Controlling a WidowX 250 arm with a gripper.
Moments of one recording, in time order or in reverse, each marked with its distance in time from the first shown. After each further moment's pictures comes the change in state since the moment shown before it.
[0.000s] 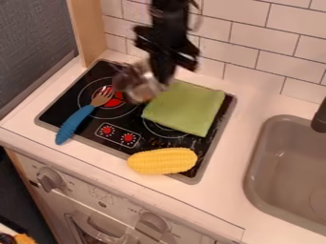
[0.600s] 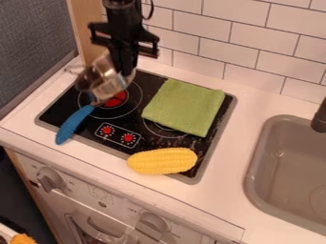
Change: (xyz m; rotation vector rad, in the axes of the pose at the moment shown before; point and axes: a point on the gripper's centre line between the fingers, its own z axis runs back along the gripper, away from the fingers) arm -0.011 0.045 -0.026 -0.003 0.084 0.256
